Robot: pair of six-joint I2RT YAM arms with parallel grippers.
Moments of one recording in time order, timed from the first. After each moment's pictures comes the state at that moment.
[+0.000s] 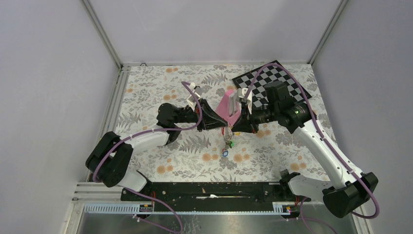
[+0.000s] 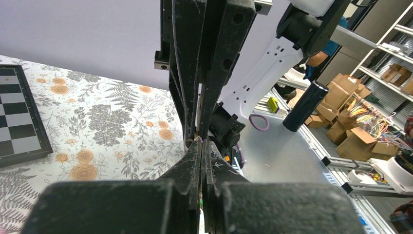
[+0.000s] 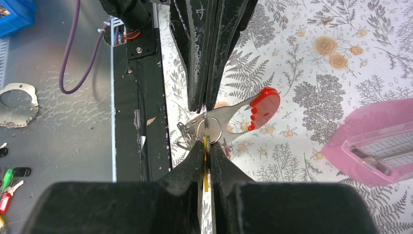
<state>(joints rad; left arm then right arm) -0.65 1.46 0.72 1.23 1.02 -0.80 0.48 1.15 1.19 -0.80 -0.91 -0.42</state>
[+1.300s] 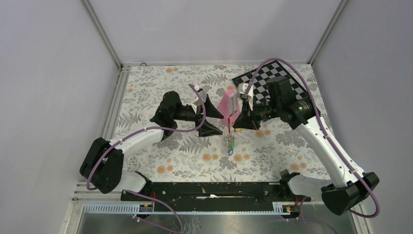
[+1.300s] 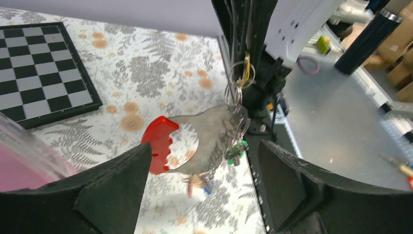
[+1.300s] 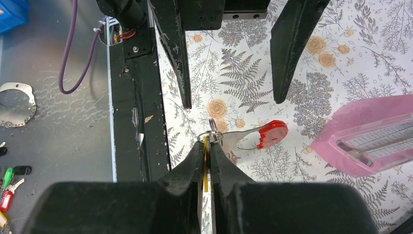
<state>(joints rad) -0.60 1.38 0.81 0.59 1.11 -0.23 0.47 1.18 1.31 -0.91 -0.88 -0.44</state>
